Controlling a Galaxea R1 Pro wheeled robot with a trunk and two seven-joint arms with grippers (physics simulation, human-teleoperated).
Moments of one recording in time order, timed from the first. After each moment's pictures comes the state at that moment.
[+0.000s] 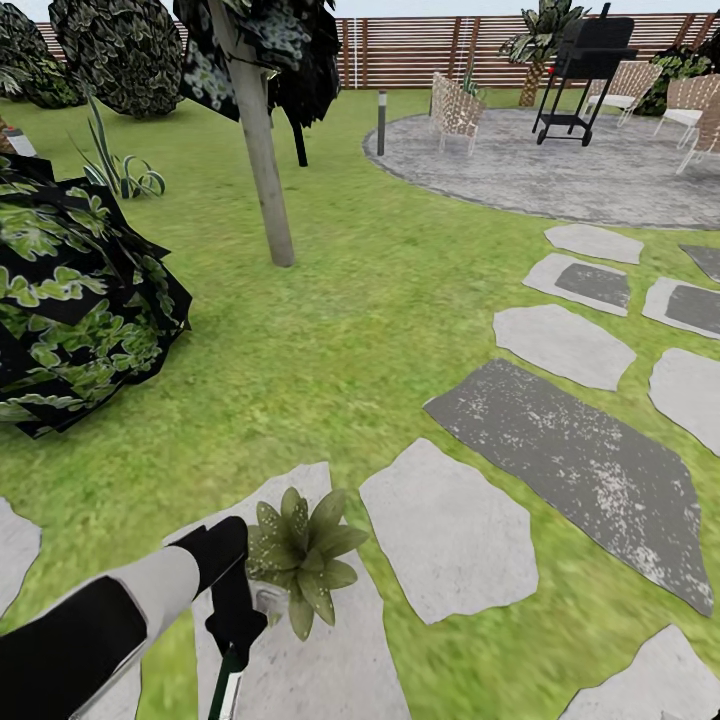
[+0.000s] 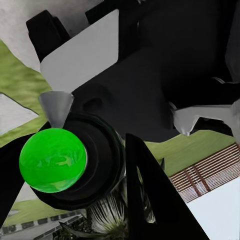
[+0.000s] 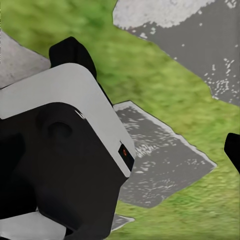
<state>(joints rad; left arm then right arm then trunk) -0.97 0.00 -0.81 -0.06 -0.16 1.01 -1.06 -0.21 -0.04 -0.85 -1.16 0.97 1.04 0.93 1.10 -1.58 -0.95</state>
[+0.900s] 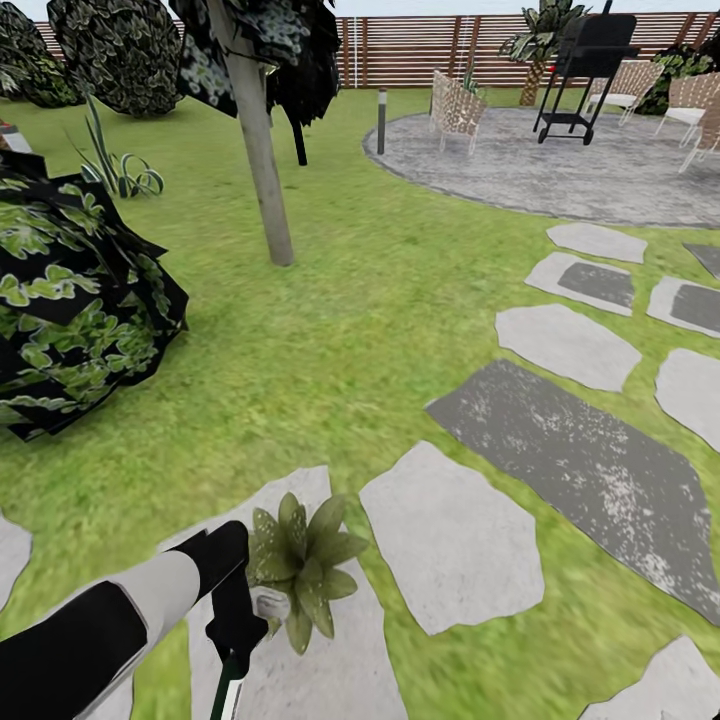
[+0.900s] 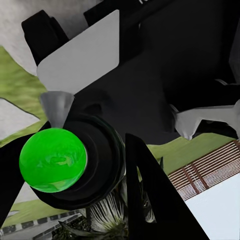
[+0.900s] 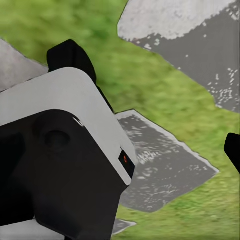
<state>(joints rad) -0.95 0.00 -0.81 -0.06 -0.16 1.01 -1.06 -0.21 -0.04 -0.85 -1.16 0.97 1.04 0.93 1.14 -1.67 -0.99</state>
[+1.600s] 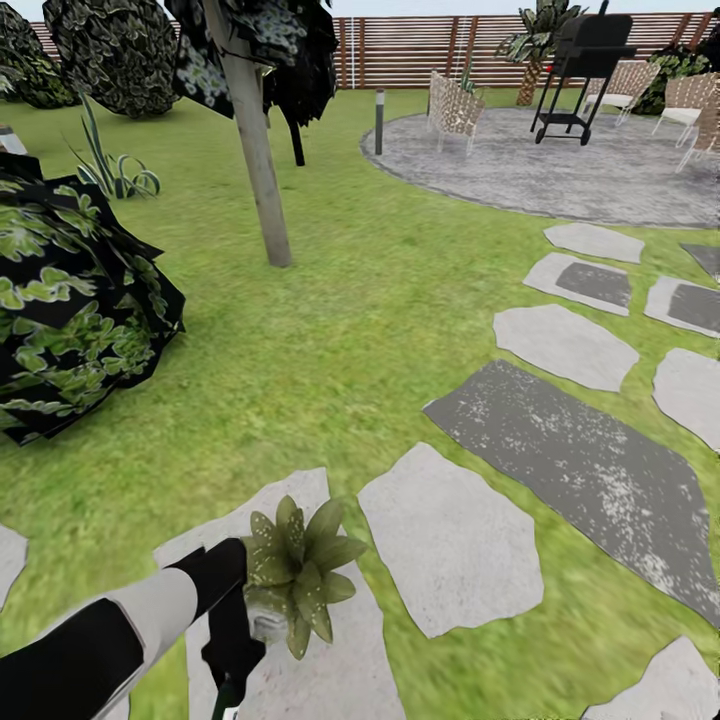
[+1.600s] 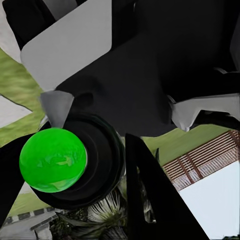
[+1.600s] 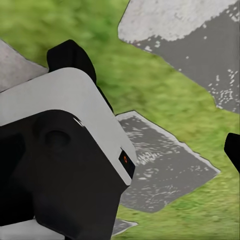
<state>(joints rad) -0.90 0.00 -0.81 -0.06 -0.16 1.01 -1.06 -0.21 -0.04 -0.85 -1.16 0.97 1.04 0.93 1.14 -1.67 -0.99</state>
